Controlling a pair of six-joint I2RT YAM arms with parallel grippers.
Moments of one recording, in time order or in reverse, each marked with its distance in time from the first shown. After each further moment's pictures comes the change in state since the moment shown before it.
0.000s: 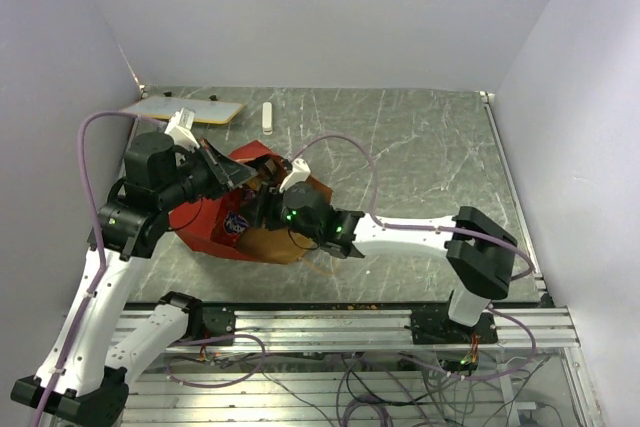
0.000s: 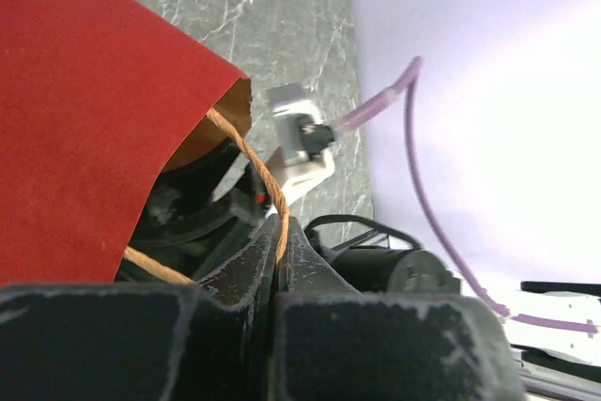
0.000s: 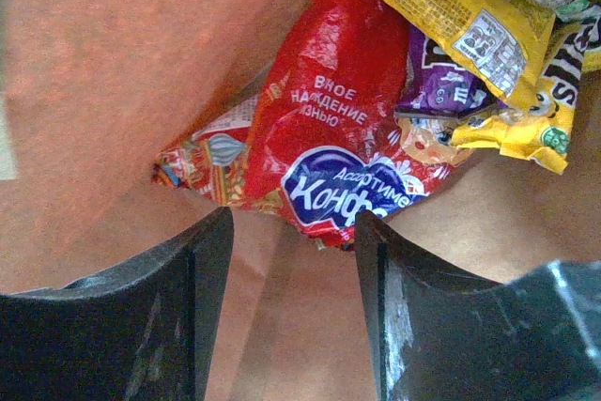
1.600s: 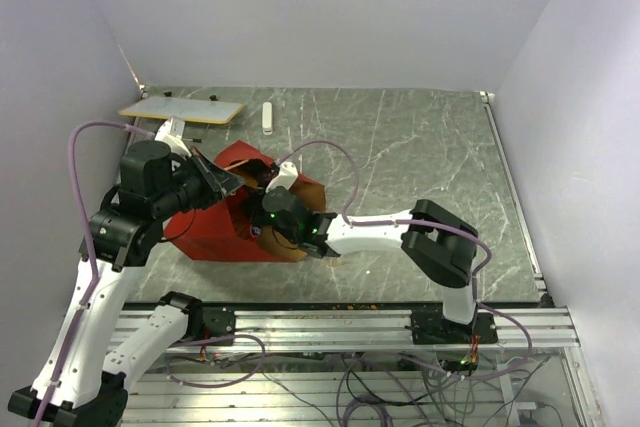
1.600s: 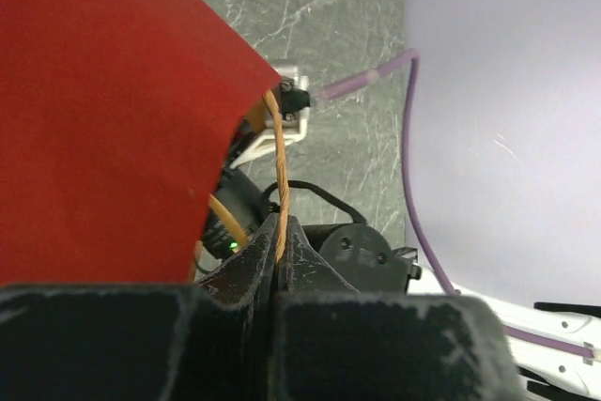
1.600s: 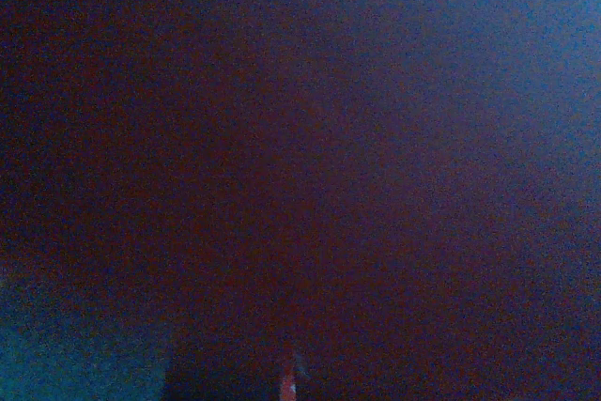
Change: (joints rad) left arm 0.000 -0.032 0.020 -0.119 -0.114 0.013; right arm 0.016 0.261 0.118 0.128 0.176 0.024
